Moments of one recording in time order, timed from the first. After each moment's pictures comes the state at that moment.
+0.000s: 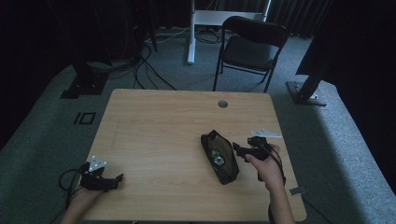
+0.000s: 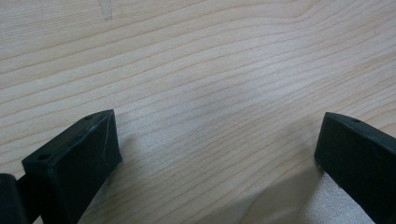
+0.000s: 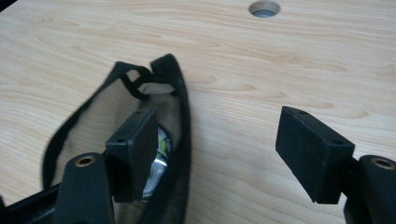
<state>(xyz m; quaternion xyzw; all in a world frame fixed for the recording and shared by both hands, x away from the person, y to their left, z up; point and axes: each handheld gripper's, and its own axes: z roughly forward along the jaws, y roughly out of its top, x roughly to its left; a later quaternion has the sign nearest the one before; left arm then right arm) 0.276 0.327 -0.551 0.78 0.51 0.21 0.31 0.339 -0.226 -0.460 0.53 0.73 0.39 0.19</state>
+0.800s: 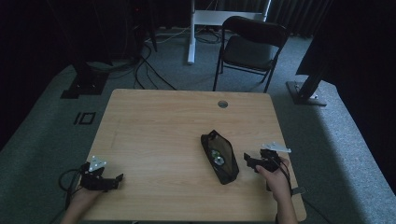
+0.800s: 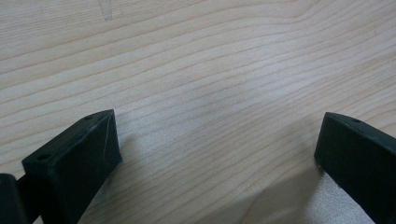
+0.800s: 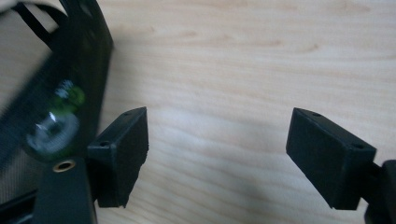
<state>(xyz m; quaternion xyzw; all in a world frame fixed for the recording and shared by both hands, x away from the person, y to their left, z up) 0.276 0.327 -0.551 0.78 0.51 0.21 0.31 0.329 -0.272 -0.523 0.56 0.71 0.38 0.21</state>
